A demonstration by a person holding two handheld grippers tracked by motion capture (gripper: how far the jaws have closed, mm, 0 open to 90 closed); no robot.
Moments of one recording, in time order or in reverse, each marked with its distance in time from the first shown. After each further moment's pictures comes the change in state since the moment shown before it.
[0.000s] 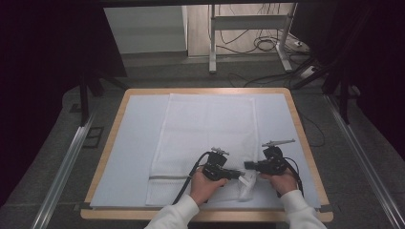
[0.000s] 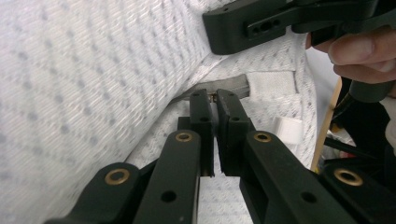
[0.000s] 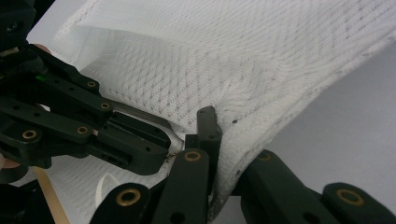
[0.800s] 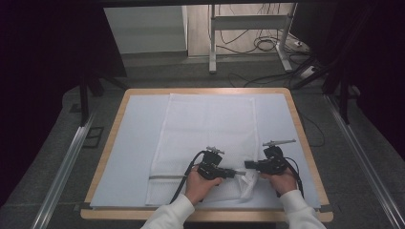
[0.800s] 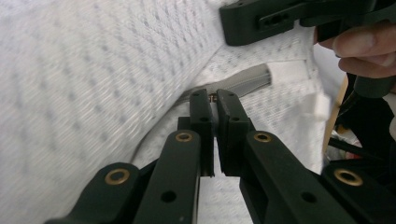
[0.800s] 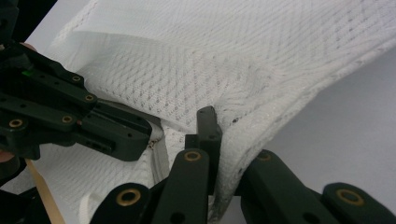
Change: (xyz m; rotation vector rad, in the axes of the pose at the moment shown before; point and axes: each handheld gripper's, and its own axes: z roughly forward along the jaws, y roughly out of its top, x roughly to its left) left arm 0.009 -0.003 -0.013 0.003 0.027 -0.003; right arm -0.001 0.000 0.000 -0.009 -0.009 0.025
